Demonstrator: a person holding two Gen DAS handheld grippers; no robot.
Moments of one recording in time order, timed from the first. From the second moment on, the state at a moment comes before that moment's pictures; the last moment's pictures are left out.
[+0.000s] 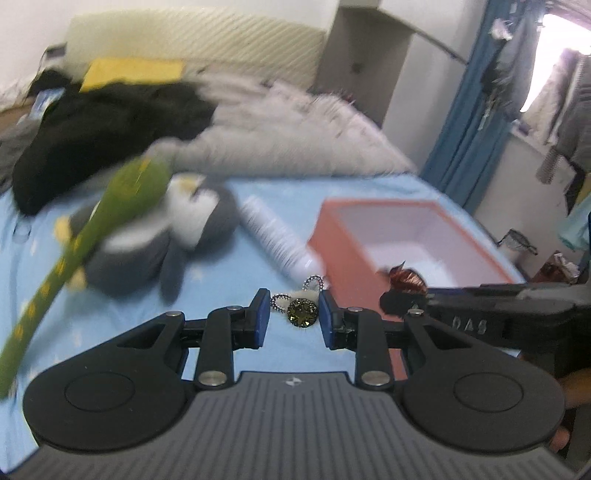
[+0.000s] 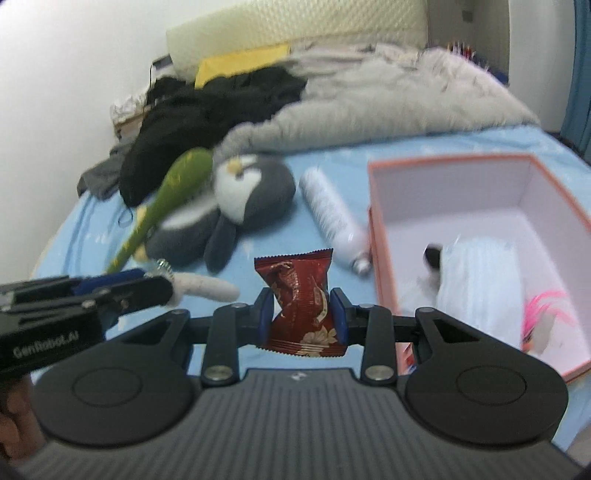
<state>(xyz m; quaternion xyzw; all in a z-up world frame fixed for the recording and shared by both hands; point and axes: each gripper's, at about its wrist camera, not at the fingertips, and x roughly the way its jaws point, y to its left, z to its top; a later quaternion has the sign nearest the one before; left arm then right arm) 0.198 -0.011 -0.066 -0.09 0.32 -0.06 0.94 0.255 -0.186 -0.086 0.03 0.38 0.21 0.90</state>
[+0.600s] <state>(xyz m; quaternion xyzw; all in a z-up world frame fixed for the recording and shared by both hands) 0.298 -0.135 0.018 -0.06 0.28 -0.17 0.94 0.281 -0.285 -0.009 0.04 0.30 0.12 0.95</state>
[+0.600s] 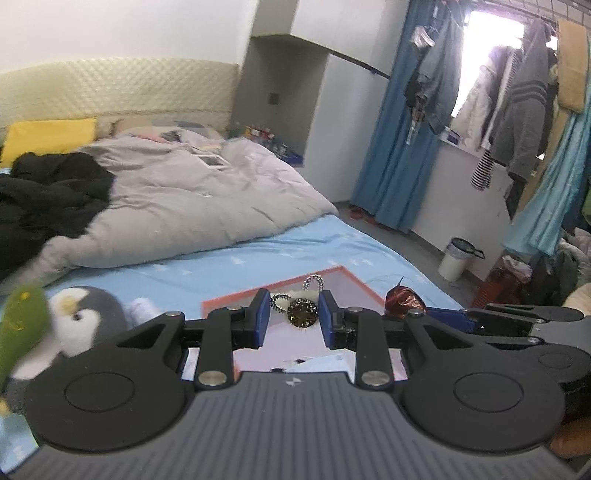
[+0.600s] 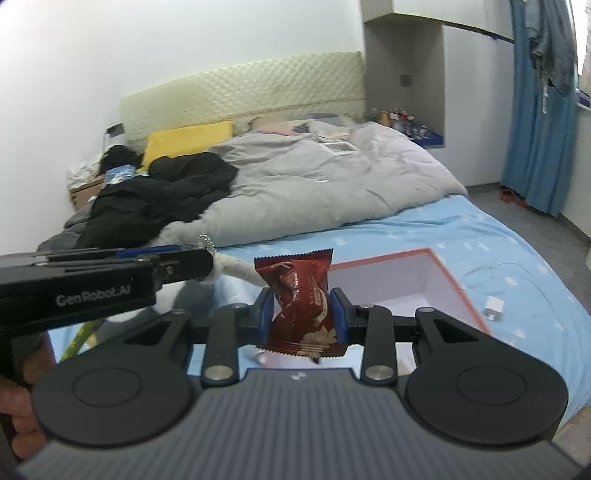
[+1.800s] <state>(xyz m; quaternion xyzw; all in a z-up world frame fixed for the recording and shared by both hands) 0.368 -0.191 -0.061 -0.04 0.43 -0.20 0.88 0.297 -0.366 -0.094 0.09 0.39 0.02 0.92</state>
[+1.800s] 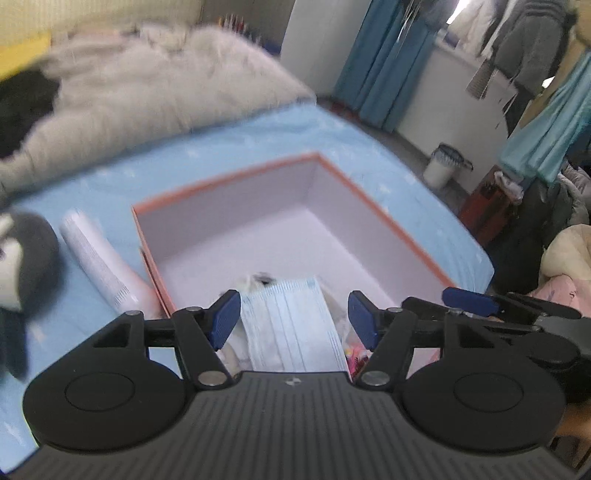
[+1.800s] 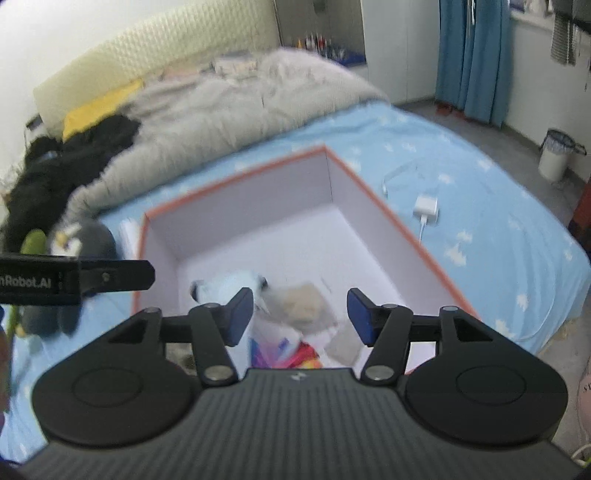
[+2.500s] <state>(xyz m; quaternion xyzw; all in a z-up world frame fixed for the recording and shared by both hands) 0.201 -0.147 0.047 -0.03 0.28 -0.24 0.93 0.156 -0.337 0.012 0.07 0.24 0.03 0.97</state>
